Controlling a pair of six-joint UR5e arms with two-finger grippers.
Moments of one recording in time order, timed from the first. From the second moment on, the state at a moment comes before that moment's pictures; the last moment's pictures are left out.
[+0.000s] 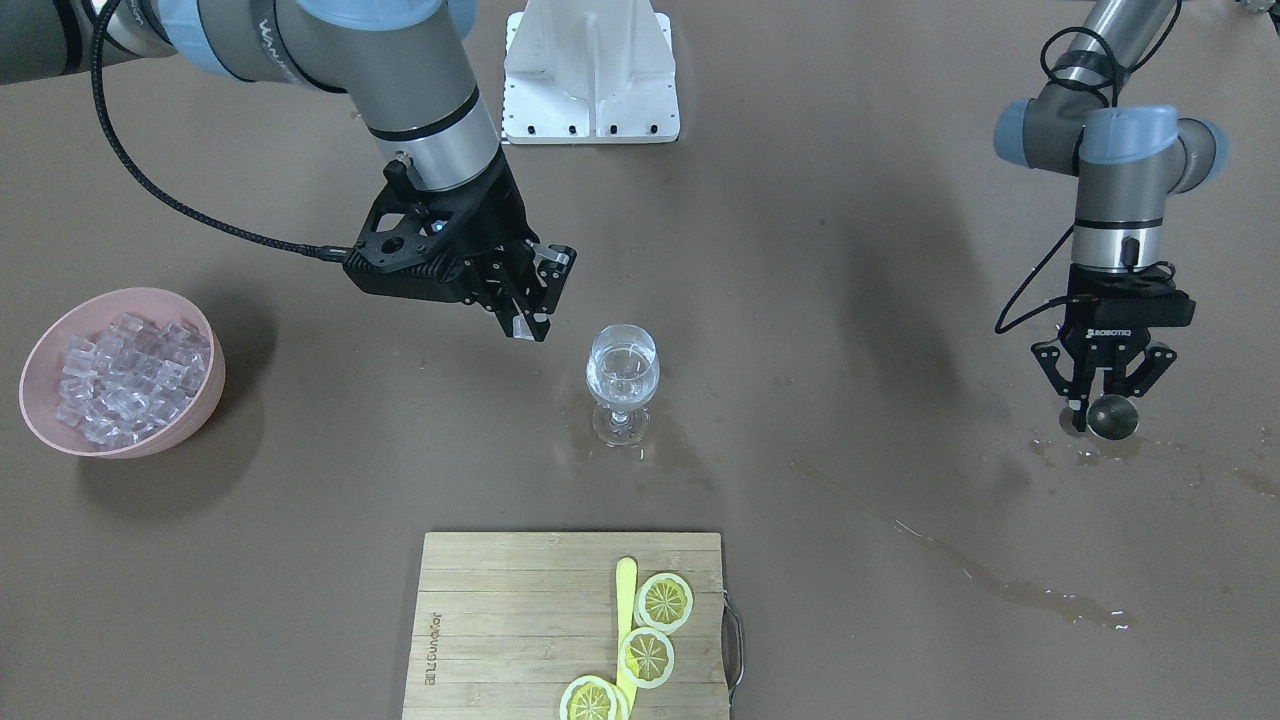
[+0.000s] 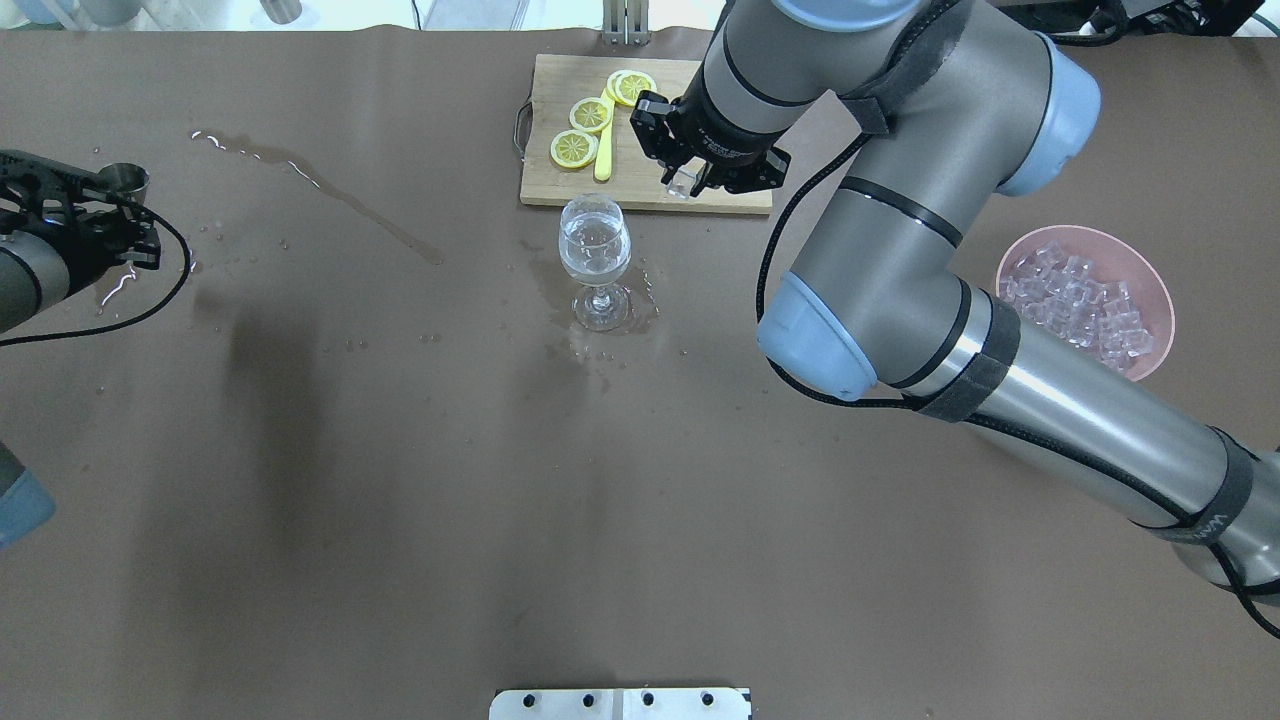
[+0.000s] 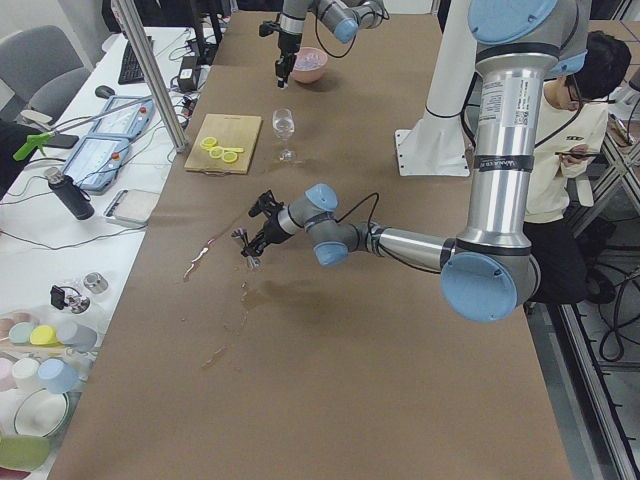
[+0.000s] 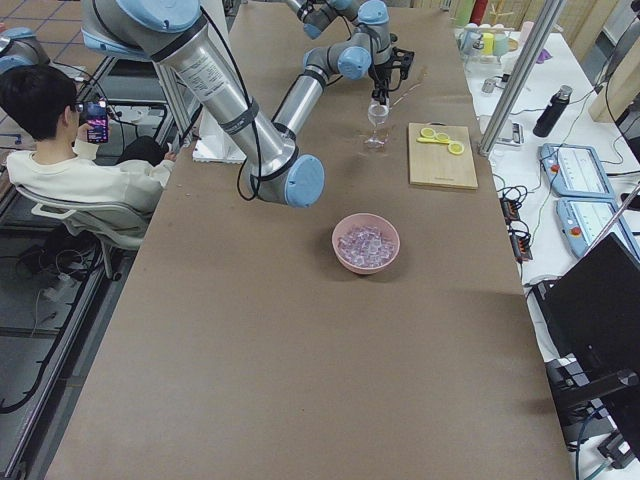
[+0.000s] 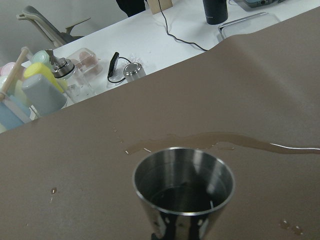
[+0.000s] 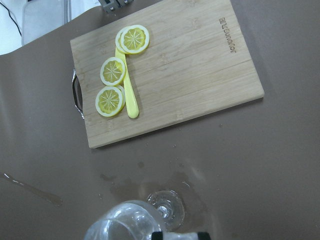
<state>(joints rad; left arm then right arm) -0.84 -1.60 -1.56 -2.56 -1.41 -0.69 0.76 -0.74 1.71 -1.57 1.94 1.44</state>
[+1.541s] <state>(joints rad) -0.89 -1.57 -1.18 -3.17 -1.46 -0.86 0.67 -0.66 1.55 -1.34 1.86 1.53</state>
